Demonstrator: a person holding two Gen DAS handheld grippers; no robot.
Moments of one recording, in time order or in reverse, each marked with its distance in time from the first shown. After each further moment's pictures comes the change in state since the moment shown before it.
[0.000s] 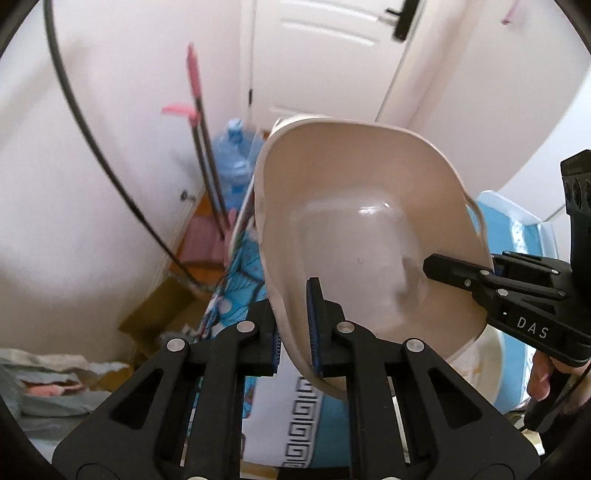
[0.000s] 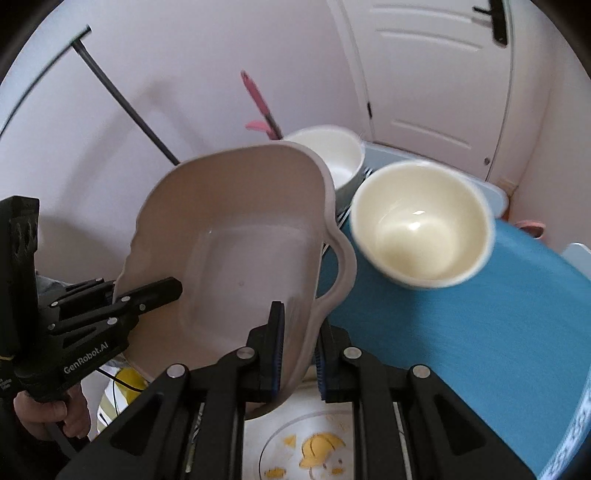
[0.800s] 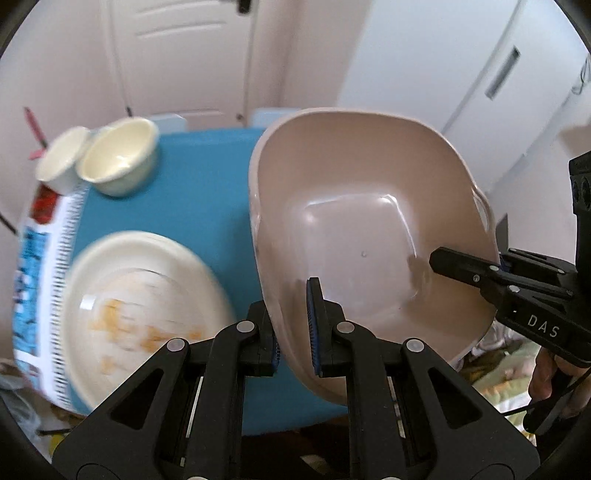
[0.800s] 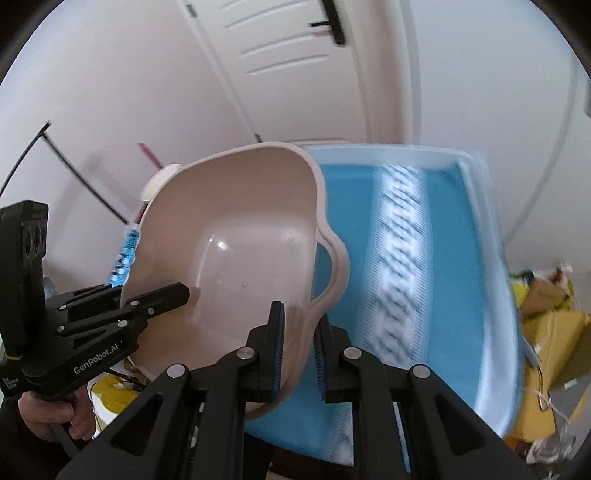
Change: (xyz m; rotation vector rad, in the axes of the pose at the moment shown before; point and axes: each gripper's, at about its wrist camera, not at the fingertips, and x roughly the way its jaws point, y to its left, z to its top) left arm 0.000 -0.307 -0.106 0.265 0.074 -0.235; right arm -0.211 -0.168 -0.197 0.274 -0.141 -0.217
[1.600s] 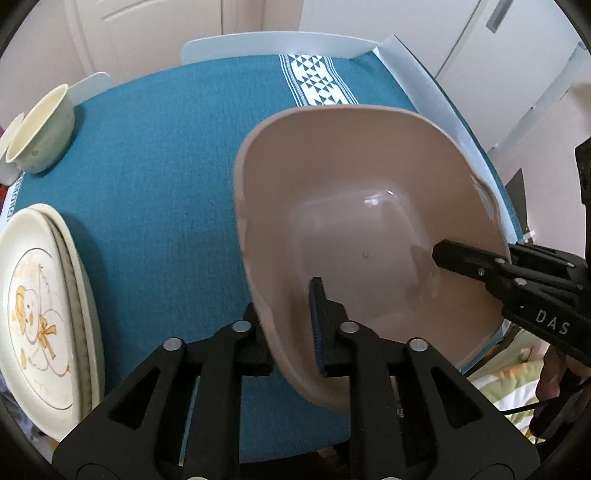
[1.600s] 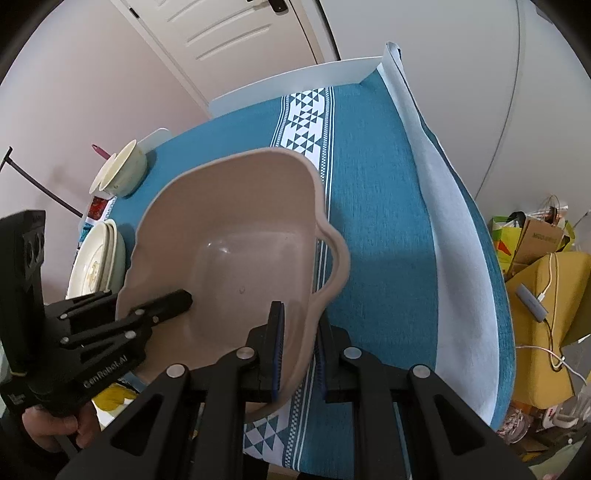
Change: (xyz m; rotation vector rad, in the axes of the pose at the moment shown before) left arm 0.100 -0.052 -0.018 0.066 0.133 0.048; right arm 0.048 -0.094 -0.042 0.137 0.084 -0.001
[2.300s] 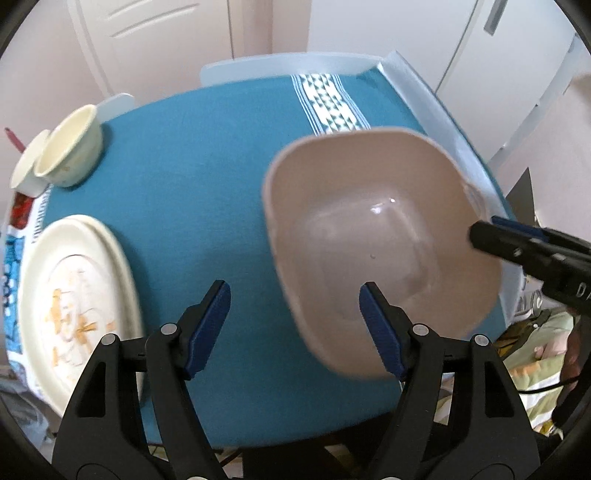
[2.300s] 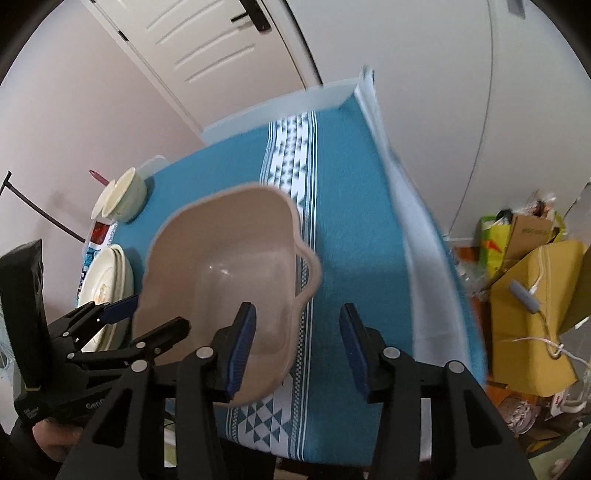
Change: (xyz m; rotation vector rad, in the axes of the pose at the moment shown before) left arm -0.038 0.006 0.001 0.016 -0.056 0.070; right arm -0.042 0.000 0.002 0.045 -0.079 -0.036
